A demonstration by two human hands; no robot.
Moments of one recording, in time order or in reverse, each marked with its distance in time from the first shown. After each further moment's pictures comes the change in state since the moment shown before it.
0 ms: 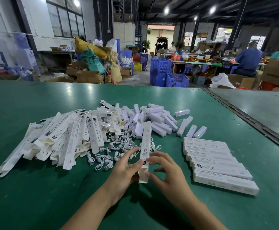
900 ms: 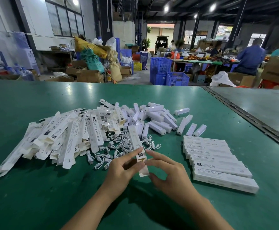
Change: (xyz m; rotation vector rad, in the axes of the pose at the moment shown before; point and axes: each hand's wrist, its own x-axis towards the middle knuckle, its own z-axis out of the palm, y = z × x) left_hand -0.002 -0.001 -0.007 0.415 0.144 0.279; right_hand 0.002 0.000 -0.009 -0.146 0.010 -0.201
